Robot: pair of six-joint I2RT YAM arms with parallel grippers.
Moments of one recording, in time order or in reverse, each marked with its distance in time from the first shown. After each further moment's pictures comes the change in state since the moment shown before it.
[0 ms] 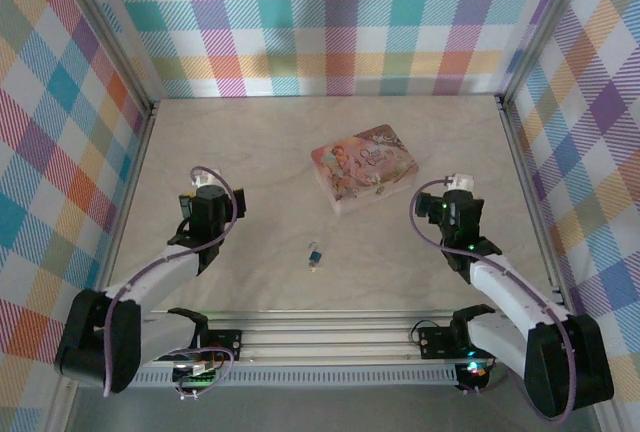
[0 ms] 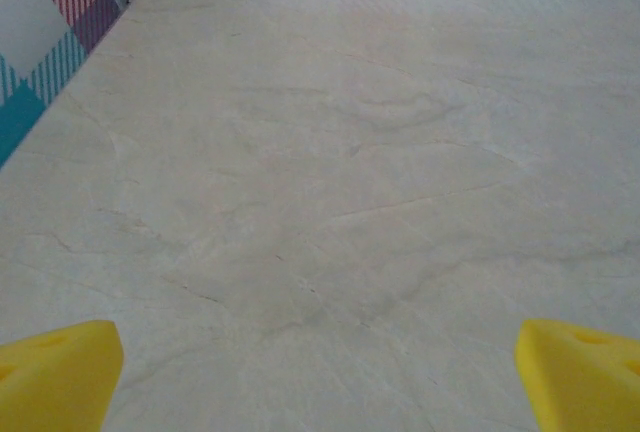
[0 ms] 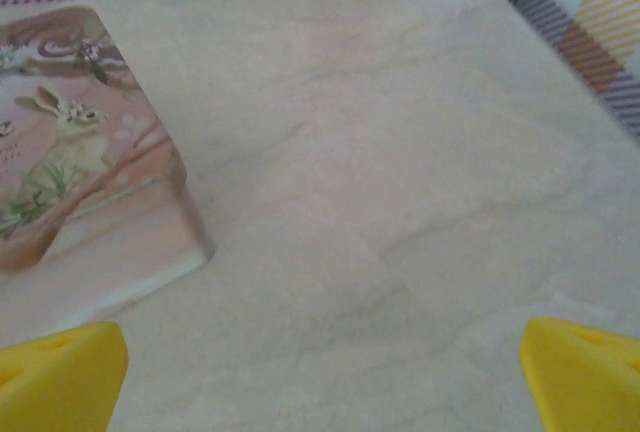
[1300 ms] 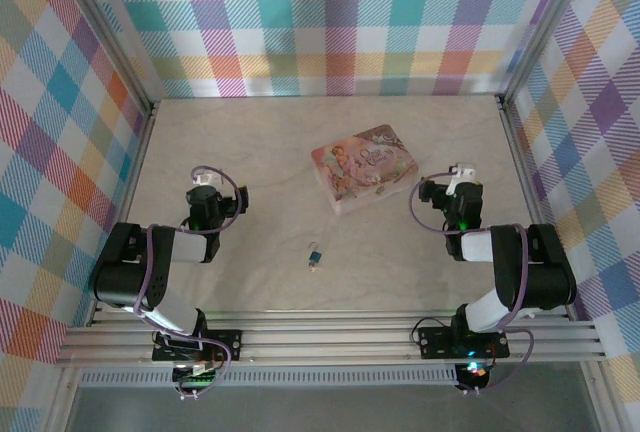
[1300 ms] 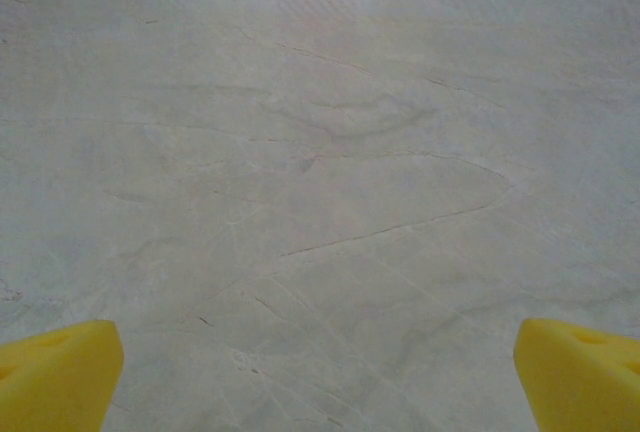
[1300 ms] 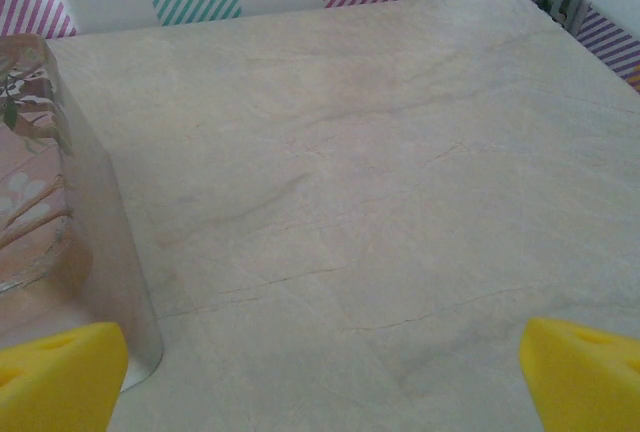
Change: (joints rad) left arm 0.129 0.383 -0.014 0.466 0.249 0.041; right arm -0.188 0.504 0.008 0.602 -0.241 -0.072
